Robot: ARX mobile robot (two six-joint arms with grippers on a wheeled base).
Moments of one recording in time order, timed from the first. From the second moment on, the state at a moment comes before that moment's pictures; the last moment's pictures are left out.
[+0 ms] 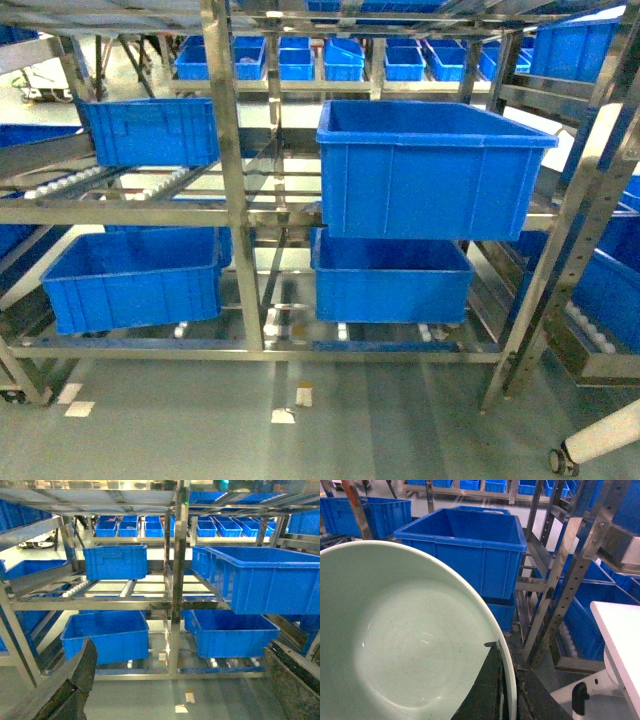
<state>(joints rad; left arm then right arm) 0.00 0.01 0.01 0.00 0.00 0.00 -0.13 0.73 0.35 0.19 -0.21 -0.09</state>
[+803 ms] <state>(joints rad) 0.00 0.01 0.01 -0.01 0.00 0.00 -0.13 0.73 0.35 0.19 -0.21 -0.09</state>
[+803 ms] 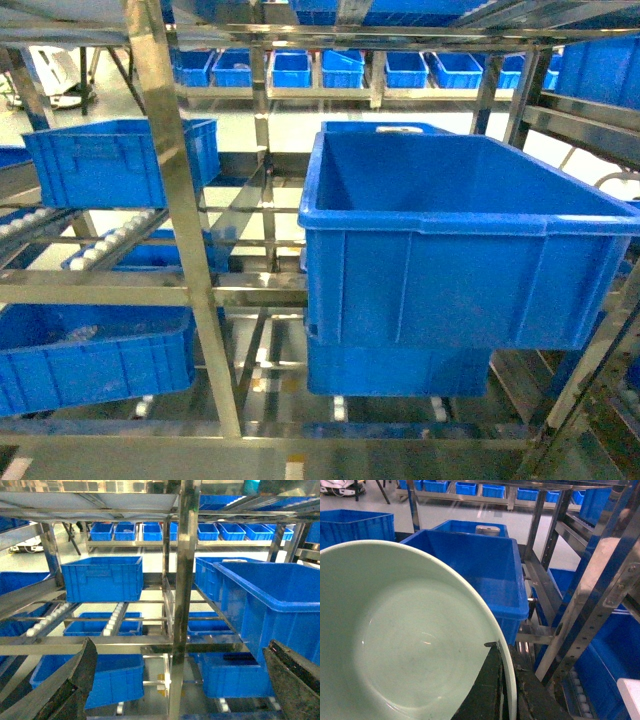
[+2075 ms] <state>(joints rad) 0.00 0.01 0.01 0.00 0.00 0.00 -0.01 1.02 0.35 0.37 -0.19 -0.11</state>
